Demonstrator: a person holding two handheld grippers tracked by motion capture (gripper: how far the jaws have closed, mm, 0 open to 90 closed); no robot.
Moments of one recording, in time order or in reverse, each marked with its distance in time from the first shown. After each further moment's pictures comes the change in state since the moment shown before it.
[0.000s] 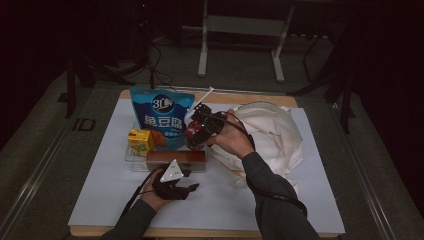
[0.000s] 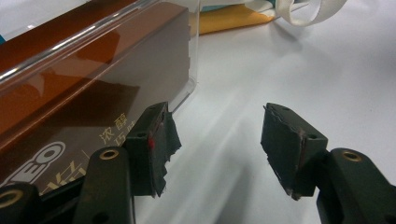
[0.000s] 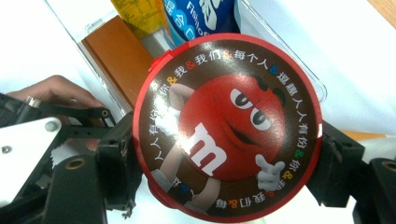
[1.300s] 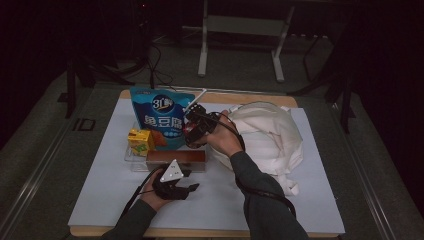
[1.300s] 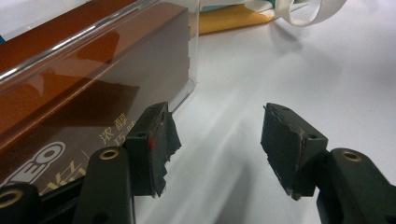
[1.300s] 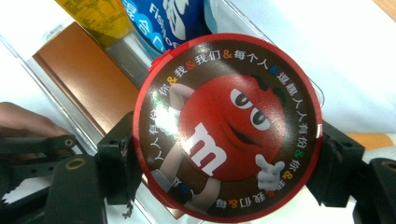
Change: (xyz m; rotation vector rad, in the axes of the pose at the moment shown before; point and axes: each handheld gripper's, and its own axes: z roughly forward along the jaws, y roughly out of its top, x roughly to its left) left arm 0.000 0.000 0.000 -0.001 -0.002 -0.001; right arm -0.004 0.011 0.029 0.041 -0.078 0.067
